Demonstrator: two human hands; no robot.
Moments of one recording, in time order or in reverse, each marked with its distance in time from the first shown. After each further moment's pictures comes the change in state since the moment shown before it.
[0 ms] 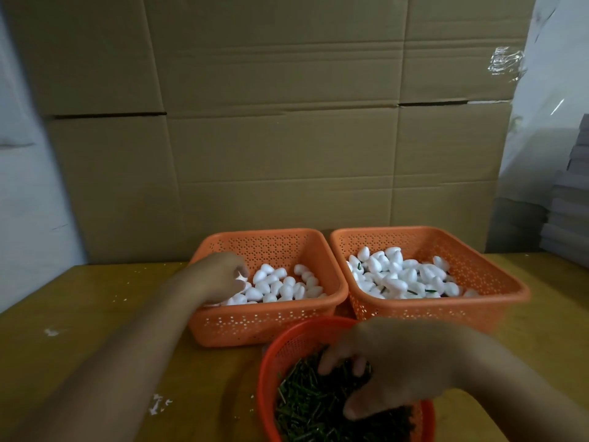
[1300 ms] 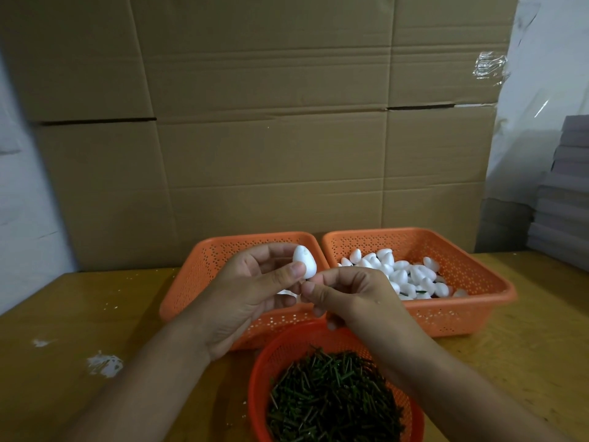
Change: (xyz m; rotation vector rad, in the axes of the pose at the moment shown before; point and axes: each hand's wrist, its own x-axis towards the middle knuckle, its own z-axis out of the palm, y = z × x) left_hand -0.068 0.067 0.009 -1.402 -0.116 0.356; right_hand 0.017 -0.027 0.008 1.160 0.786 -0.046
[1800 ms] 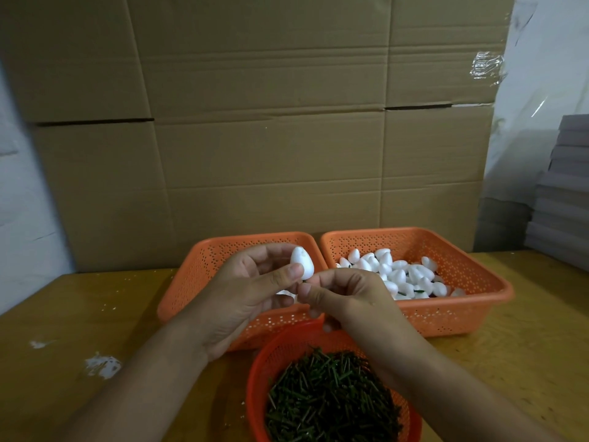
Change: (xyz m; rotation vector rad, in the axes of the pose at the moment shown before) left_hand -0.001 0.002 0.001 0.000 -0.004 0.001; right_hand -0.002 -0.001 0.002 0.040 -0.001 0.028
